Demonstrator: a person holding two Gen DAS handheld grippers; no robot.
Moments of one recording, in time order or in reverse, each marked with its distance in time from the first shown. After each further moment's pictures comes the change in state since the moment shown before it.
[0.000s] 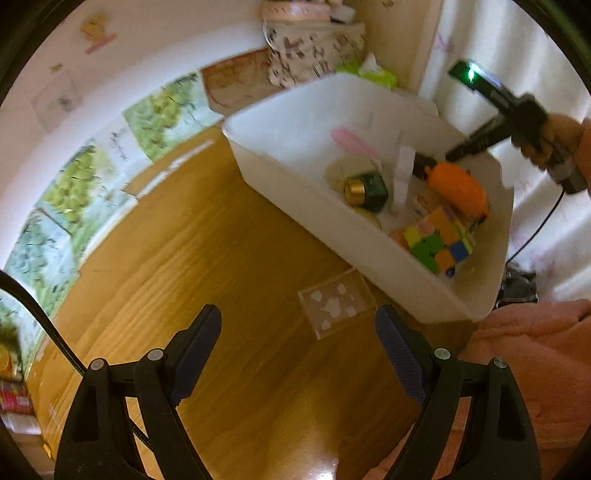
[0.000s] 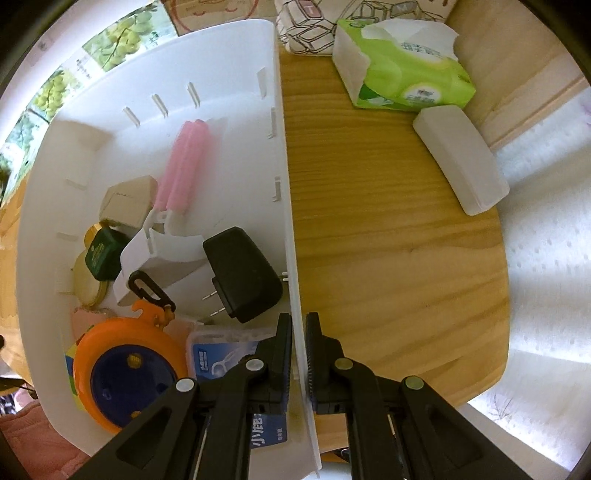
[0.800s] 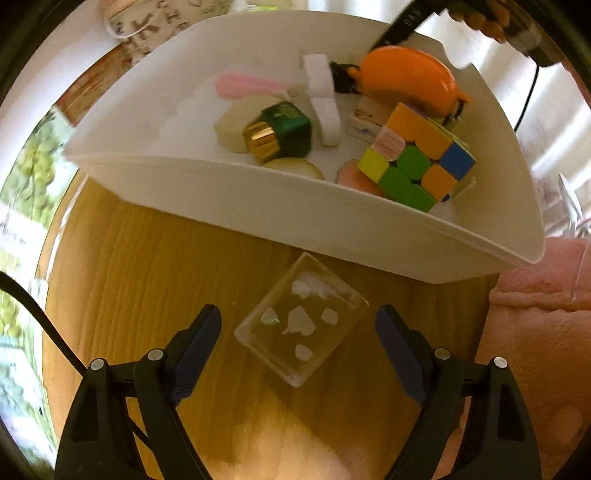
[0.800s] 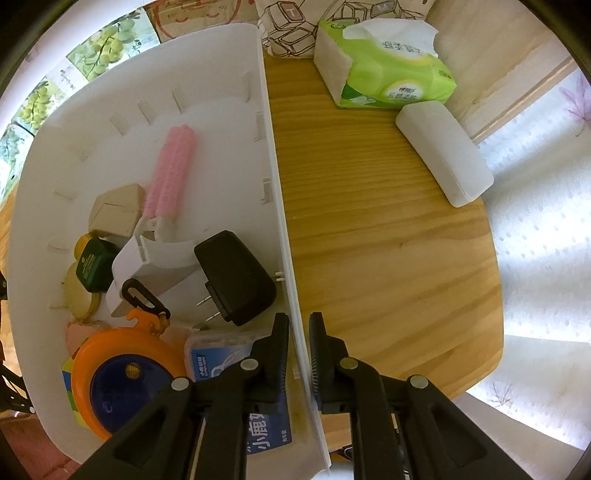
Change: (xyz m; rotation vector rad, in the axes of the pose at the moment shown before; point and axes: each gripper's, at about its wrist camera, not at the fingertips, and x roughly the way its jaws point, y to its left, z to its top) left arm 0.082 -0.040 0.005 0.437 0.129 -0.144; right arm -0.007 0.025 -0.005 0.055 -0.017 -0.058
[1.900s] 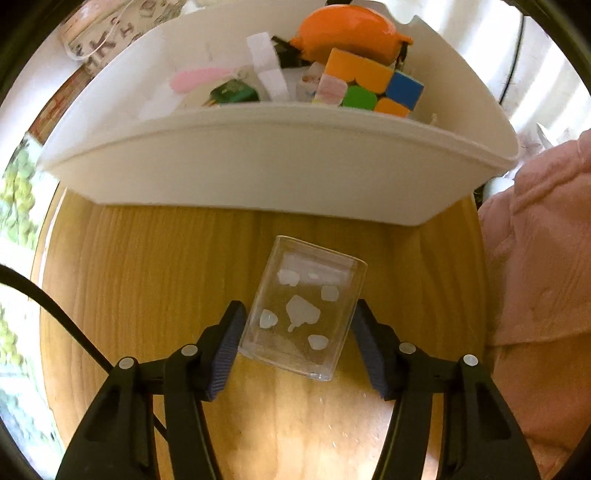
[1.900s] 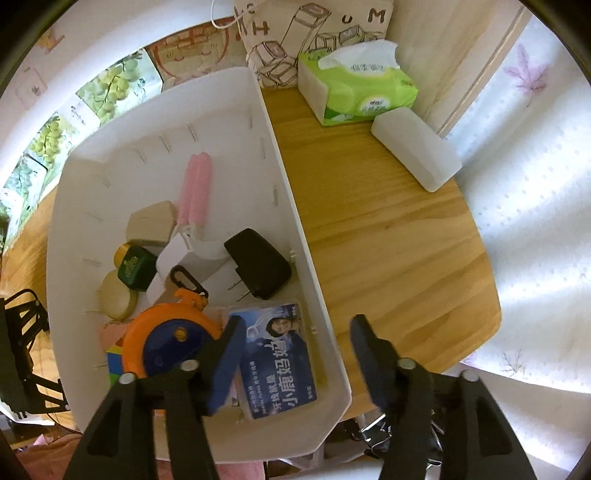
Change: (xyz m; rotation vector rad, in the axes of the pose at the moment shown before) left arm 0.002 -0.020 -0.029 0.154 0.019 -0.023; right arm -0.052 0.010 -0.041 0.091 -0.095 0.034
